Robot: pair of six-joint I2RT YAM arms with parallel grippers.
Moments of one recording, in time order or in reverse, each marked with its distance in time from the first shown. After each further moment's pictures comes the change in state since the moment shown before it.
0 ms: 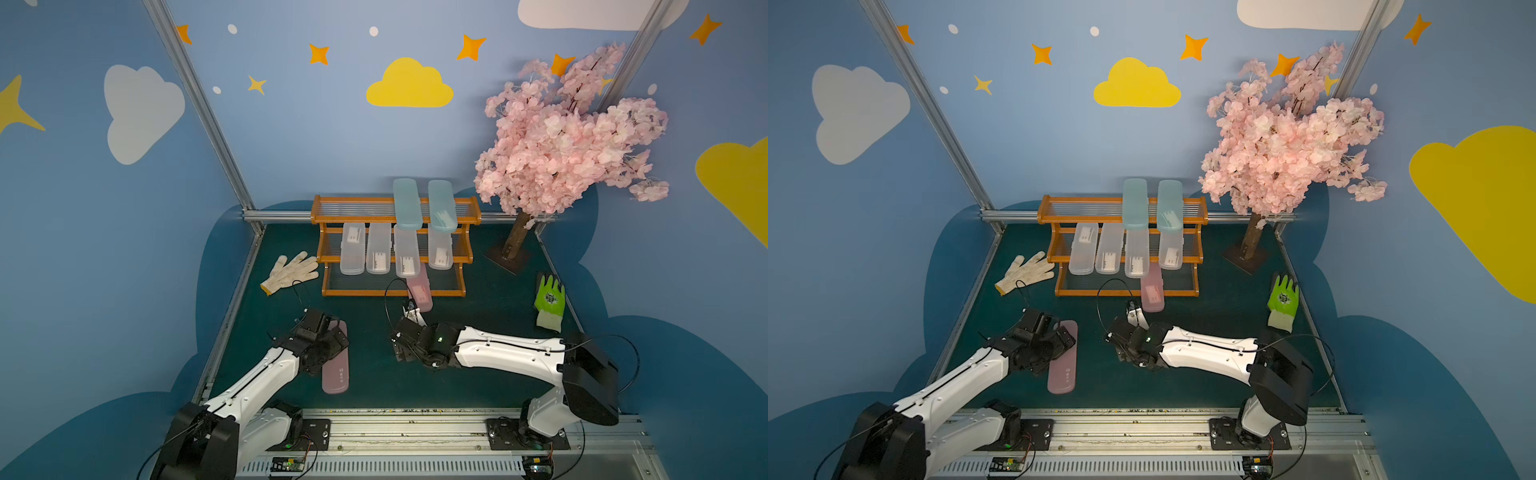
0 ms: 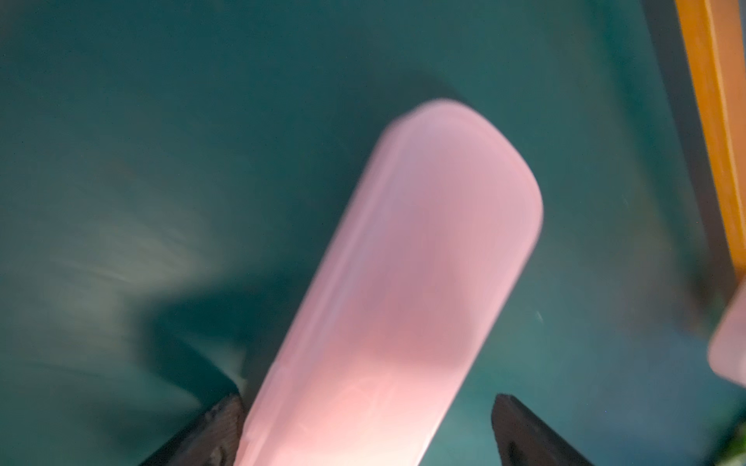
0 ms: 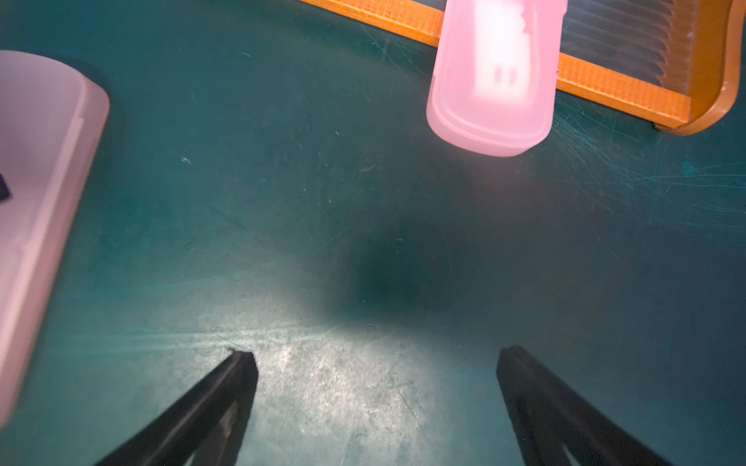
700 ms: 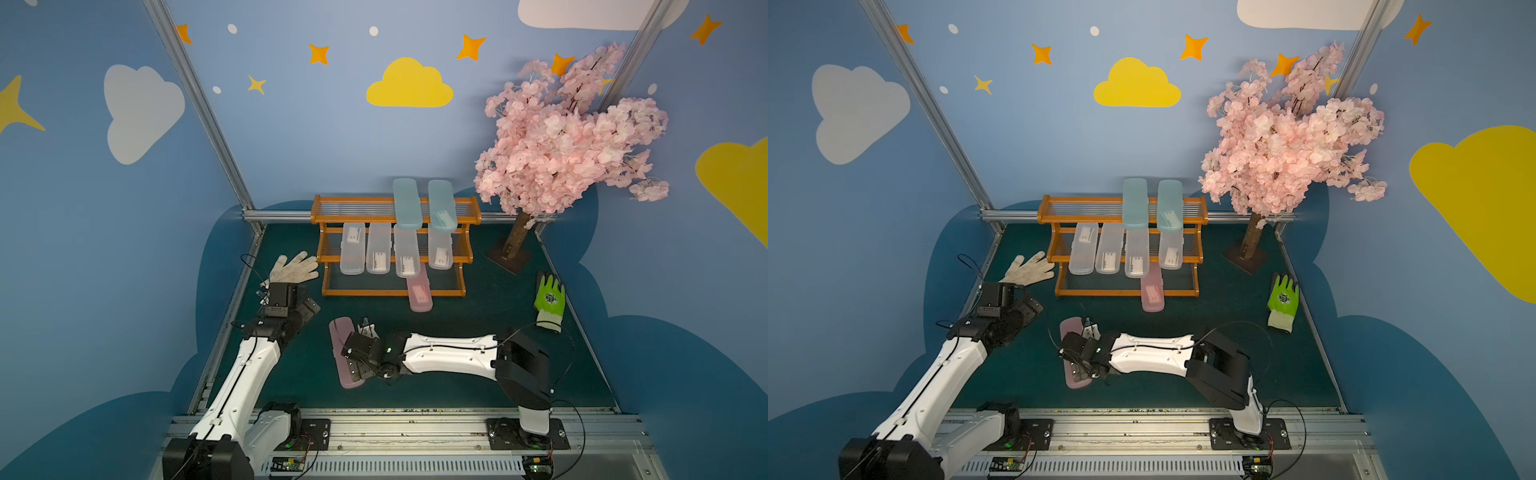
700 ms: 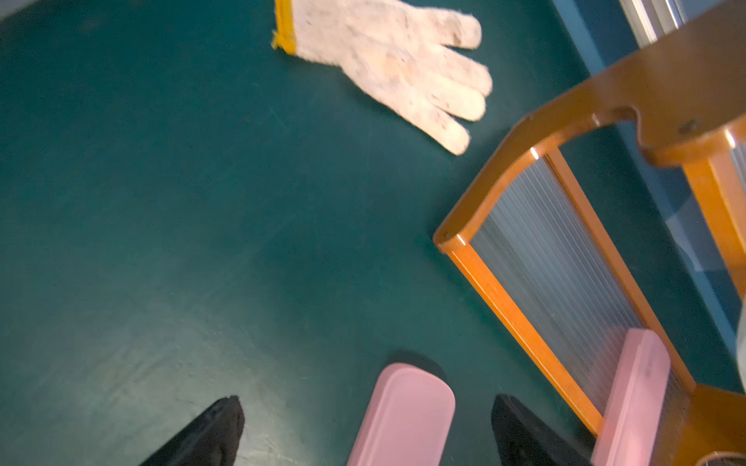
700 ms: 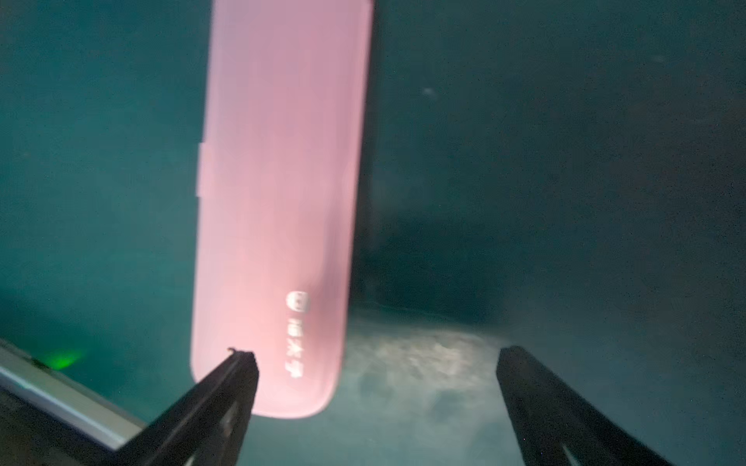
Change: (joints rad) left arm 0.351 -0.051 0.264 -0.119 -0.177 0.216; right arm 0.156 0.397 0.386 -0.014 -0.225 0.131
